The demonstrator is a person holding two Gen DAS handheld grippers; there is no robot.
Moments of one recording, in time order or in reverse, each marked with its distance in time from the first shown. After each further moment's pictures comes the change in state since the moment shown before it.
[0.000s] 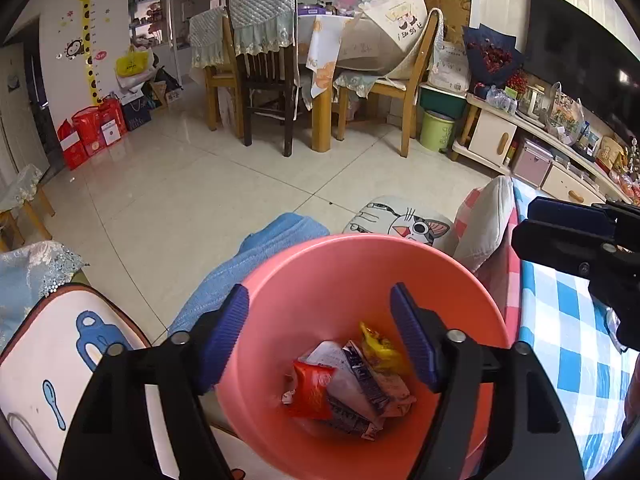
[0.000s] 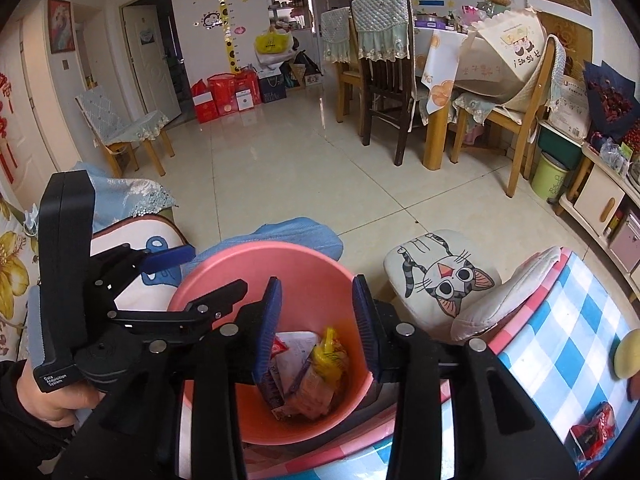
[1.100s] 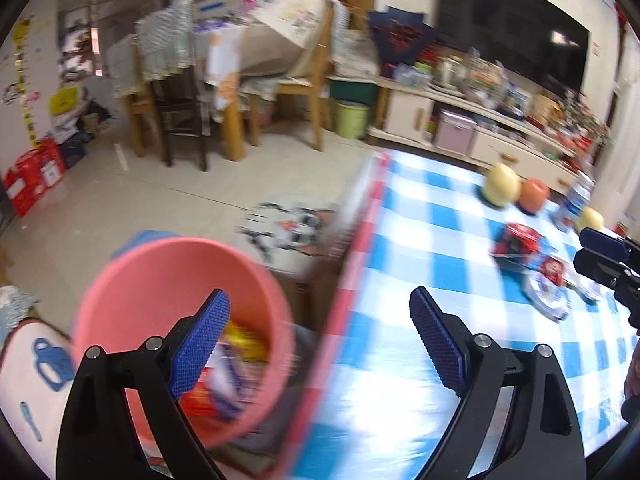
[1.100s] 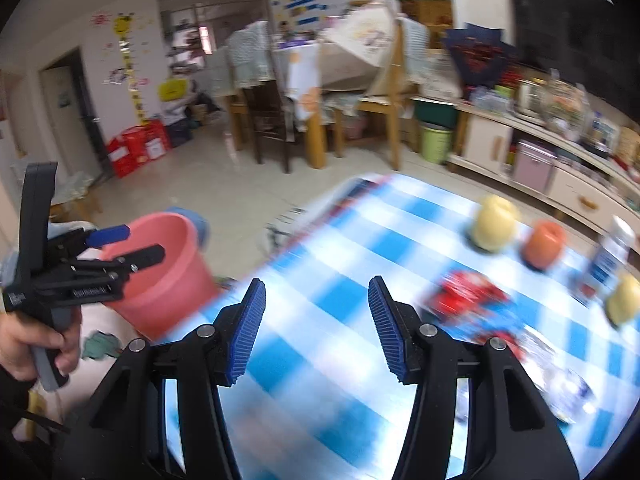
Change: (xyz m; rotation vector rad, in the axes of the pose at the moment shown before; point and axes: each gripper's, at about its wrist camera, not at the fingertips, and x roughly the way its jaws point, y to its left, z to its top) left arm -0.037 -0.169 -0.021 0.184 0.018 -0.218; right arm -0.193 -0.155 -0.182 0.270 -0.103 -0.315
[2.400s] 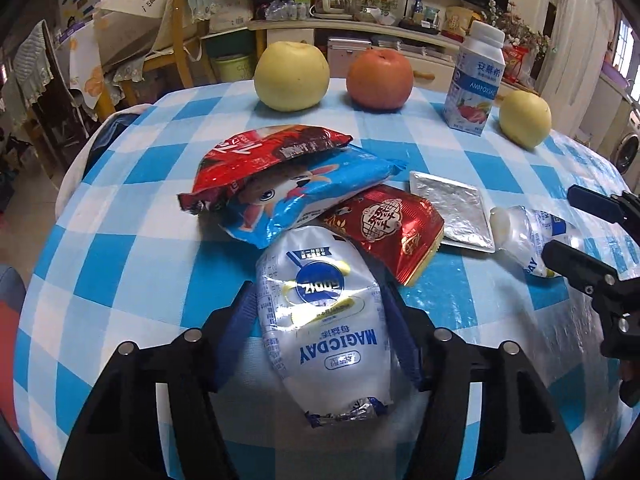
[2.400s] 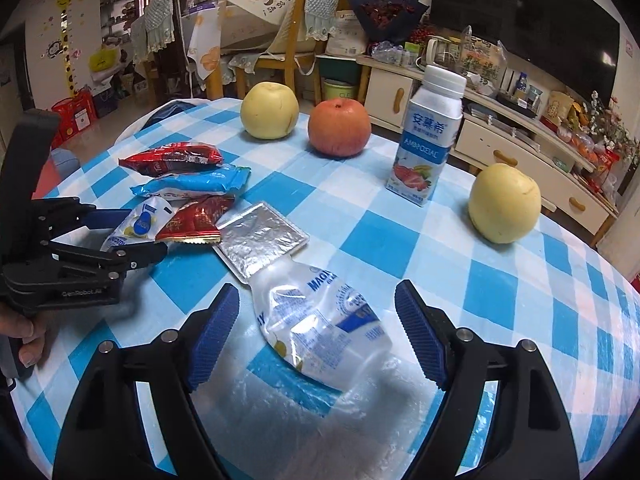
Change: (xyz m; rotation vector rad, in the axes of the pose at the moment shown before) left arm 0.125 -0.285 -0.034 0.210 0.159 -0.157; right arm 0.000 -0.216 -0.099 -0.019 0.105 -0.196
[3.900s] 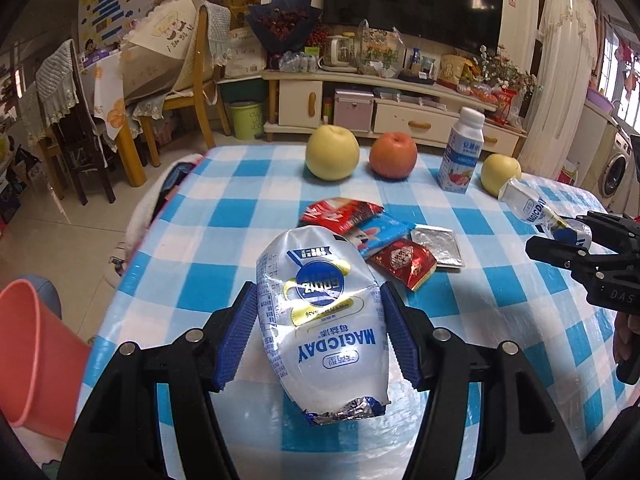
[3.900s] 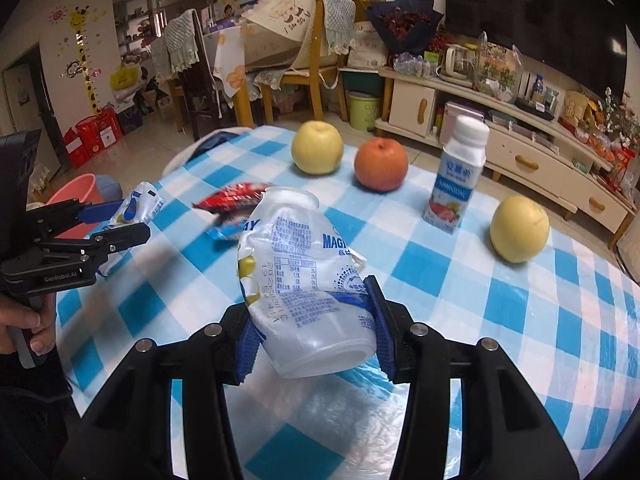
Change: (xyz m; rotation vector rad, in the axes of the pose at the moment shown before) left arm -0.110 0.051 -0.006 -0.013 -0.175 0.000; right arm -0.059 0.032 0.034 0.036 -0.040 0.110
